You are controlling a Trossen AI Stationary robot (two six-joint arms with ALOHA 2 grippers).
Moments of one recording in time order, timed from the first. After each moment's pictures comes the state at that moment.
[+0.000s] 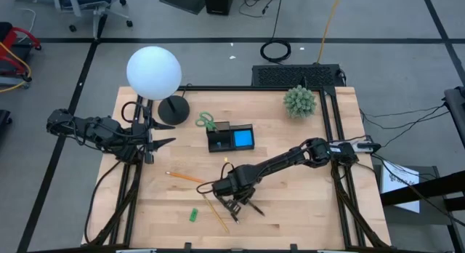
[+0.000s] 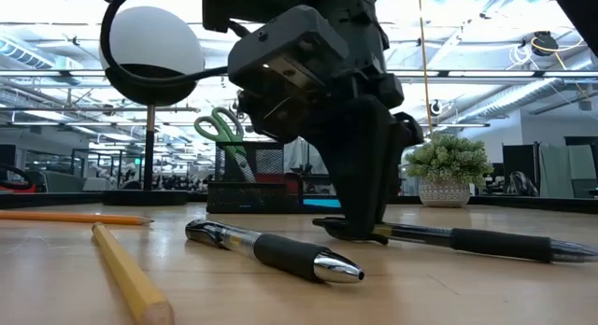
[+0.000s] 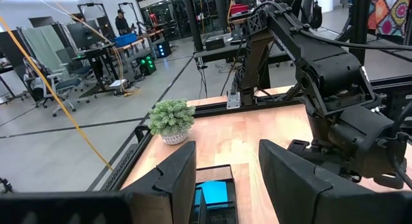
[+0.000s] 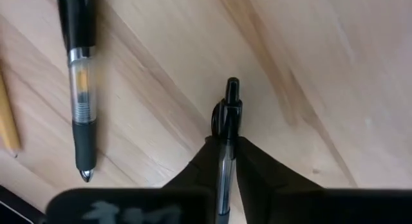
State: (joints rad) left arm -0.33 0.47 0.65 -0.29 -0.45 0.15; right arm 0.29 2.35 1.89 -1.09 -0.23 0.92
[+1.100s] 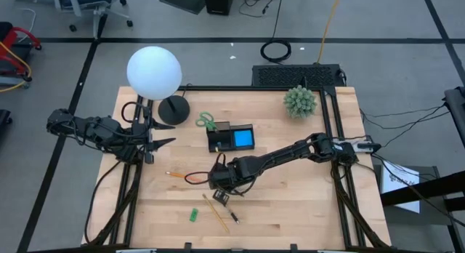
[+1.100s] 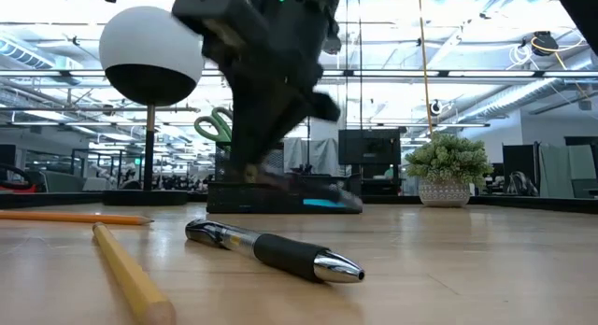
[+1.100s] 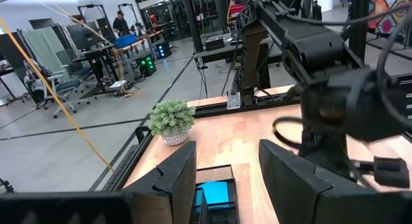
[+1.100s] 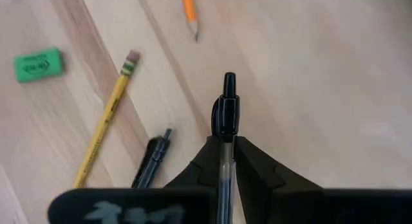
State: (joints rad) left arm -0.33 0.47 0.65 -0.29 -0.45 0.16; right arm 0.25 2.25 1.89 -0.83 0.08 0.74
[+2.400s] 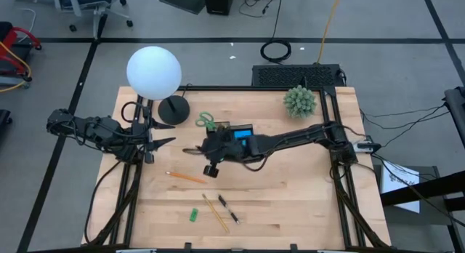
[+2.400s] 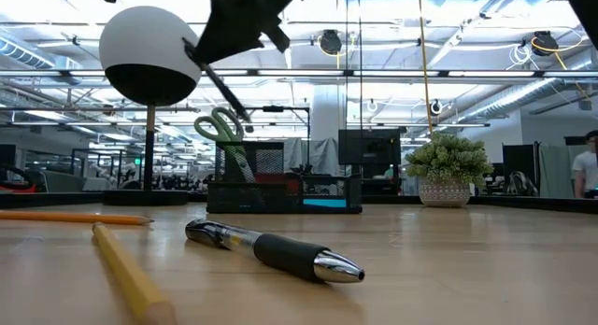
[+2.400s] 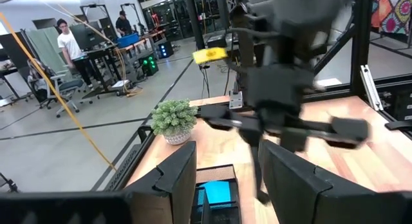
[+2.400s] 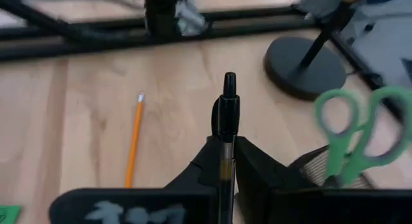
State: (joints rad) left arm -0.33 0.47 0.65 -0.29 -0.45 0.16; right arm 0.14 2.06 1.81 -0.42 0.39 0.20
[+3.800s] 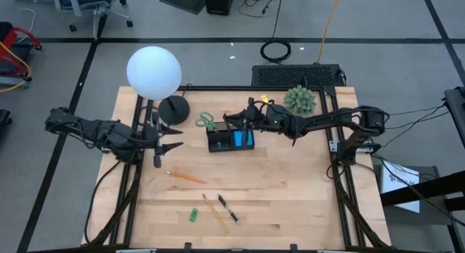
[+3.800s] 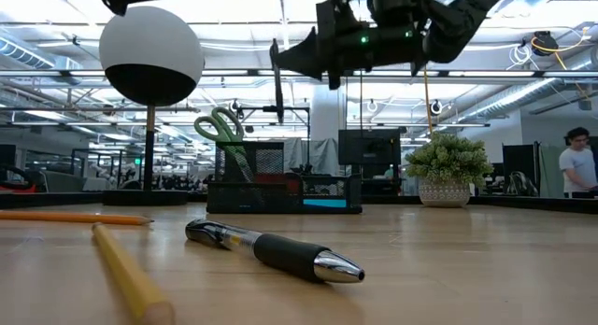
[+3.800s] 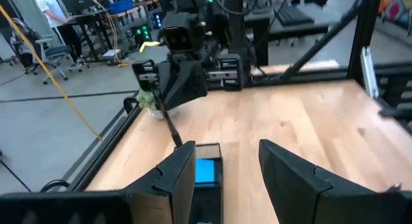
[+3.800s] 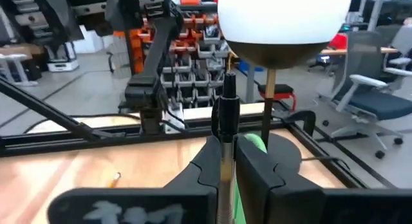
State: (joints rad) left arm -0.33 0.58 0.65 -0.28 -0.45 0.04; right arm -0.20 1.66 0.87 0.77 -0.04 0.03
